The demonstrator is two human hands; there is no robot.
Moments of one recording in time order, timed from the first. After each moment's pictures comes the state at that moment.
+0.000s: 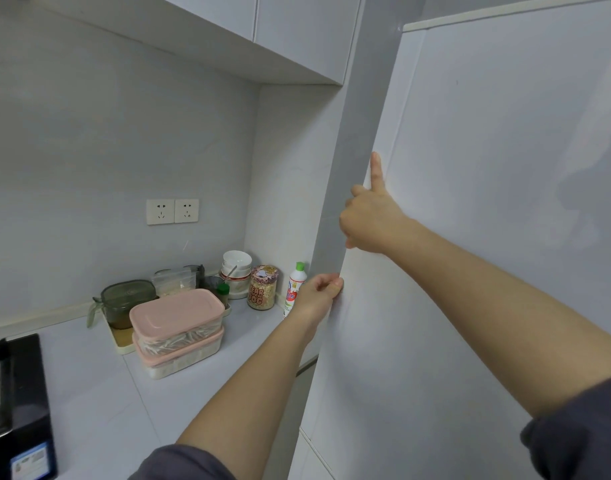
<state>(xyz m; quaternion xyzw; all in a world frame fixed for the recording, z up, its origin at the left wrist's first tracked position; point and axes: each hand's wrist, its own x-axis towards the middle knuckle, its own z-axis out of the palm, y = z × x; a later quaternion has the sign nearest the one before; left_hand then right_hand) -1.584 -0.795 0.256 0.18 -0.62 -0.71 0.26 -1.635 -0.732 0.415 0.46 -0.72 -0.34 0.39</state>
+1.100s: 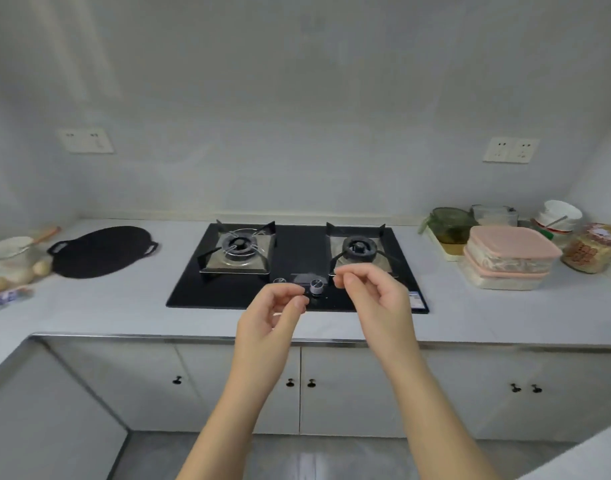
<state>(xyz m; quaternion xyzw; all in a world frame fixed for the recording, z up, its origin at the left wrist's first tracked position) -0.916 -0.754 0.196 0.47 -0.55 -0.41 0.56 -1.064 -0.761 0.211 0.55 -0.47 0.61 -0.32</state>
